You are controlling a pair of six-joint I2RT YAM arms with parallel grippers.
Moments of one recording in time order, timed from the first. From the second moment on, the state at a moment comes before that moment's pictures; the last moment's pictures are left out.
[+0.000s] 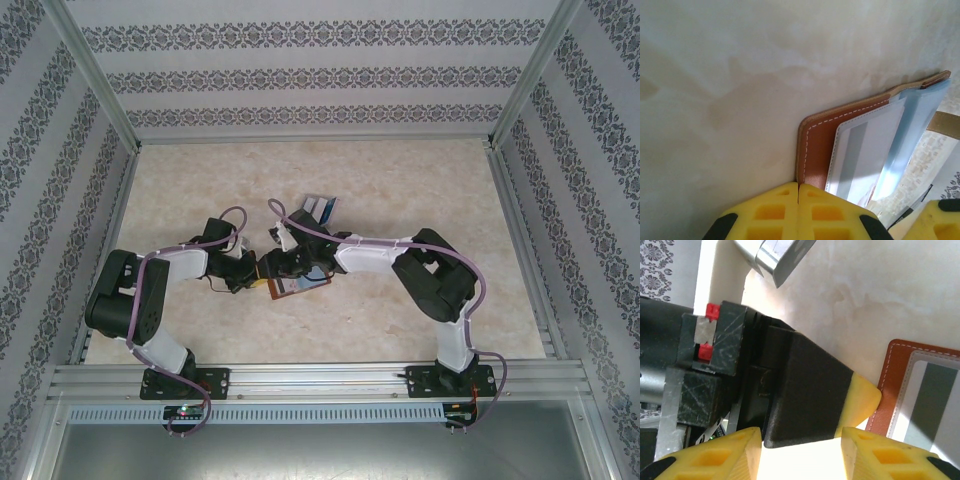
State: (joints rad) left arm -0.18 1.62 0.68 -0.26 0.65 -0.71; right arm 0.85 1.97 1.20 -0.02 -0.58 0.74
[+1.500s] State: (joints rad) left arm -0.18 1.63 0.69 -0.26 0.63 -0.71; right arm 0.76 1.78 0.98 -0.22 -0.23 0.57
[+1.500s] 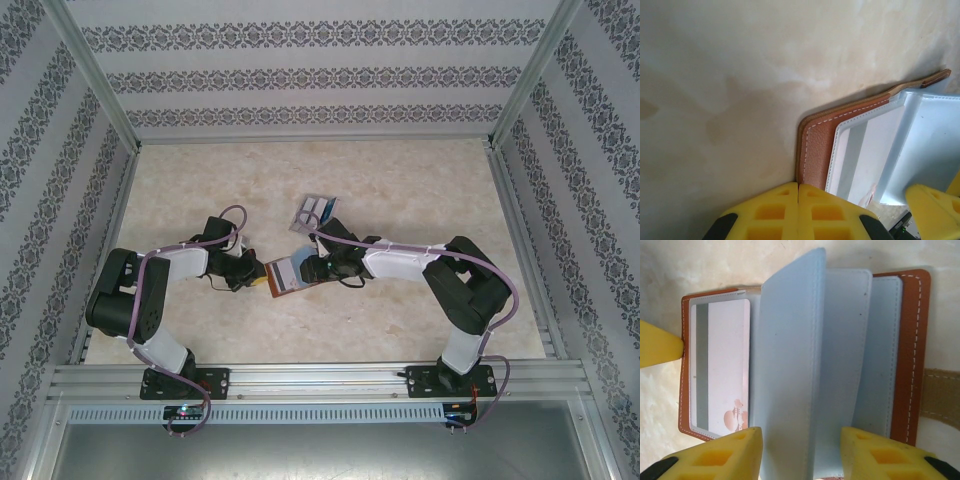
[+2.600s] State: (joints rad) left arm -0.18 1.63 0.69 -0.26 0.62 -0.68; right arm 0.82 1.81 1.10 -0.32 -0.17 0.50
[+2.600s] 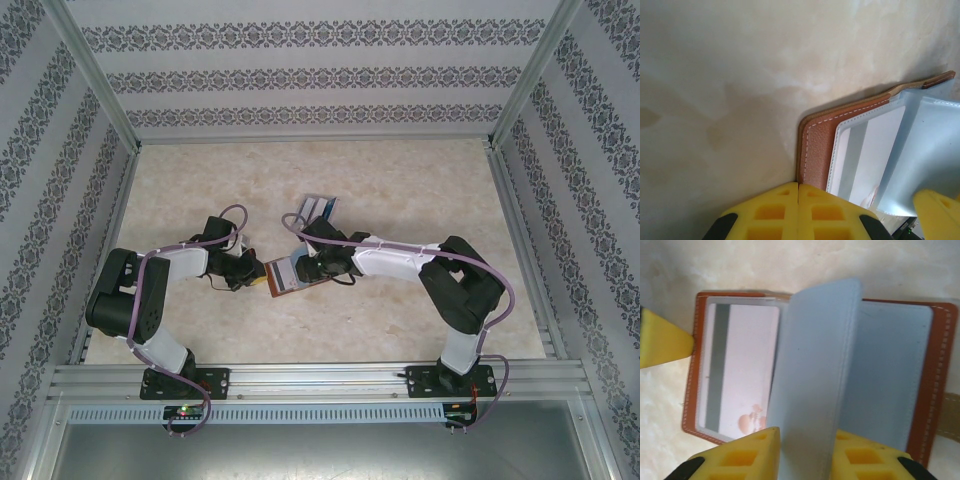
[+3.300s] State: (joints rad) left arm -0.17 1.51 0.82 -0.39 0.60 -0.62; right arm 0.74 1.82 0.99 0.03 -0.55 0.67
